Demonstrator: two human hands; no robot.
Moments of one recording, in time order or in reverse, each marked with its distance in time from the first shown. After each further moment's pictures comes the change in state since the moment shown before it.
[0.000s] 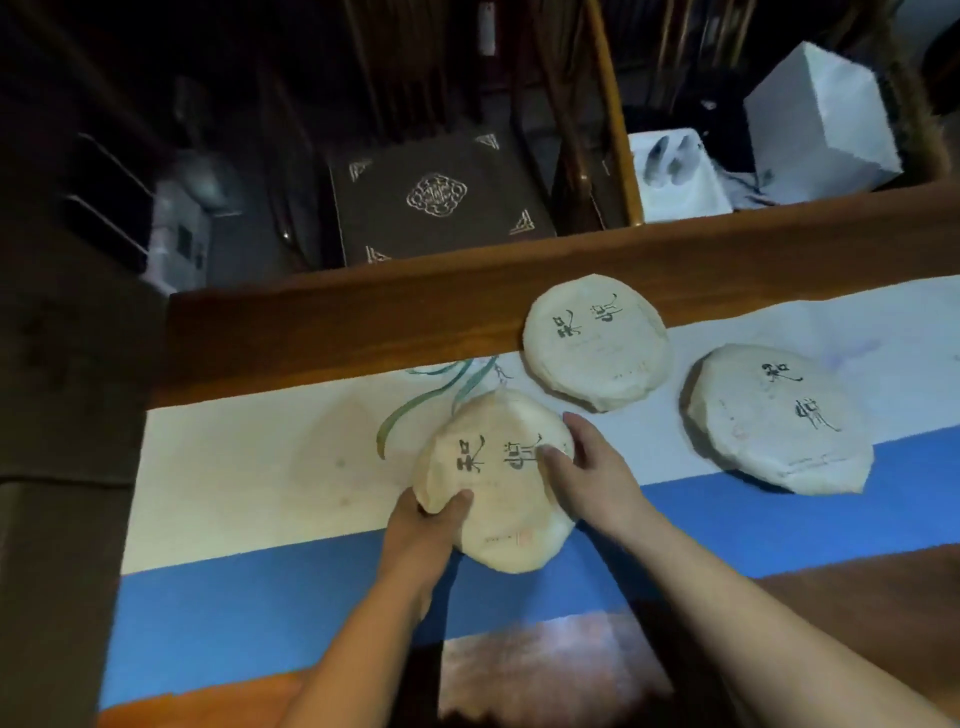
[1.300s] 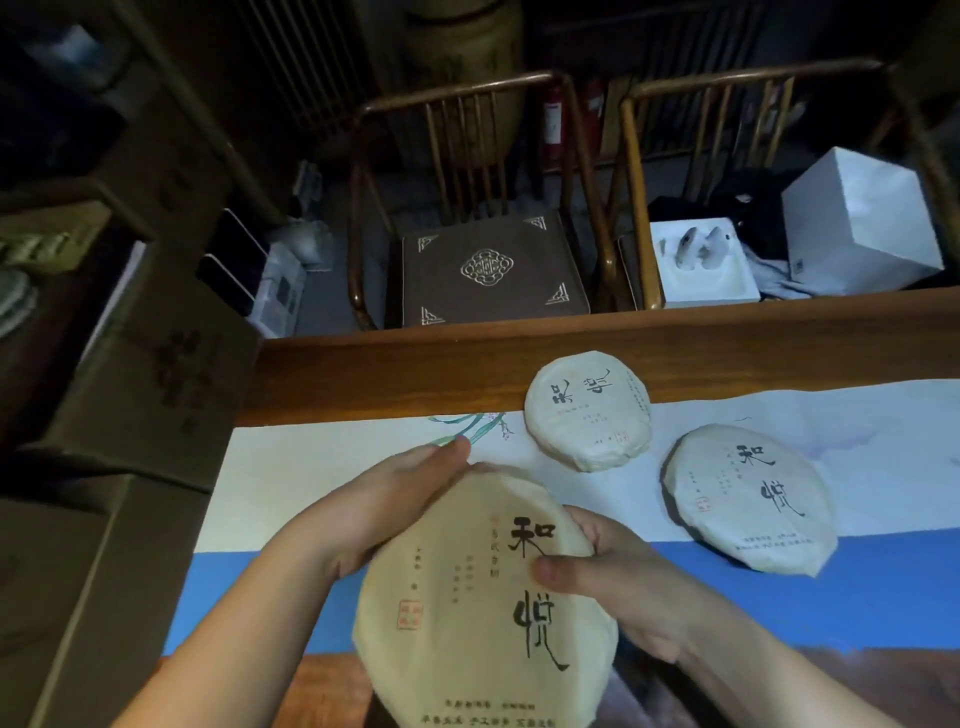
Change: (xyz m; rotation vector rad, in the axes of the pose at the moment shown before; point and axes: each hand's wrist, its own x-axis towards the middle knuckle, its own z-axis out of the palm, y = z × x) left_hand -0.151 0.167 -0.012 0.344 -0.280 0.153; right_hand -0.093 -0.056 -0.104 0.567 -0.692 0.099
